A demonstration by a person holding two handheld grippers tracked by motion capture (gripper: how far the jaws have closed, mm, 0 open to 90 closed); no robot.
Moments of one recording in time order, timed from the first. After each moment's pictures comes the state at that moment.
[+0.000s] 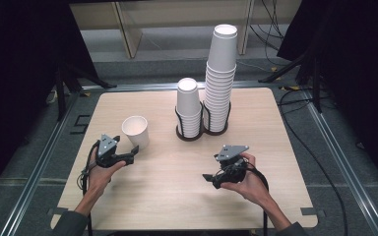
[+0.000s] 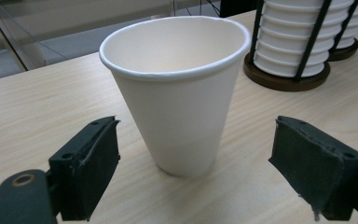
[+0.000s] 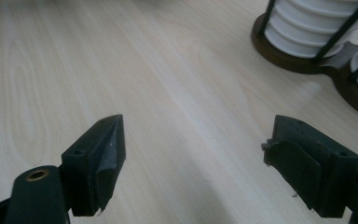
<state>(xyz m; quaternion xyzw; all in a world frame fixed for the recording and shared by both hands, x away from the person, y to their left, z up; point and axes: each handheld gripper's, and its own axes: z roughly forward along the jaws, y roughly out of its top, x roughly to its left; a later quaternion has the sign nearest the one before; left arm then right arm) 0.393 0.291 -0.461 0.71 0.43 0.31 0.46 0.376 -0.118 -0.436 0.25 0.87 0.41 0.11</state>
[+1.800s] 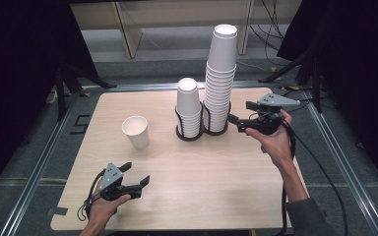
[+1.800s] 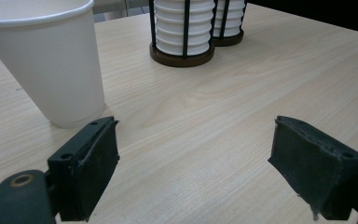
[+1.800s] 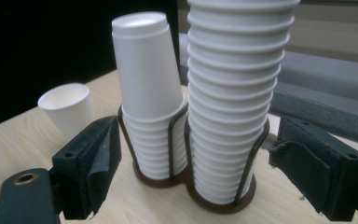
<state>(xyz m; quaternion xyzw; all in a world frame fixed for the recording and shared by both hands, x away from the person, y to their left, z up) 0.311 0.257 -0.470 0.73 0.40 0.24 0.51 0.440 -0.186 -0.328 0.37 0.73 0.54 0.20</state>
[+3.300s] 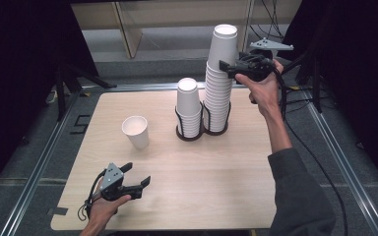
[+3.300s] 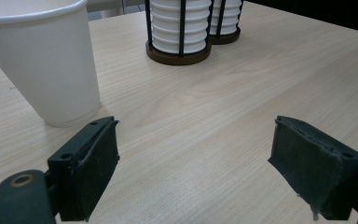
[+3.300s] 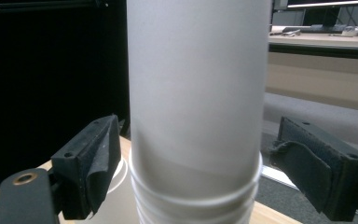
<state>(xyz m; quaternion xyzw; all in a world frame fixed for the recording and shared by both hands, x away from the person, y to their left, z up) 0.310 0.256 -0.469 0.73 0.40 0.24 0.50 0.532 -0.156 -0.244 0.37 0.69 0.58 0.24</state>
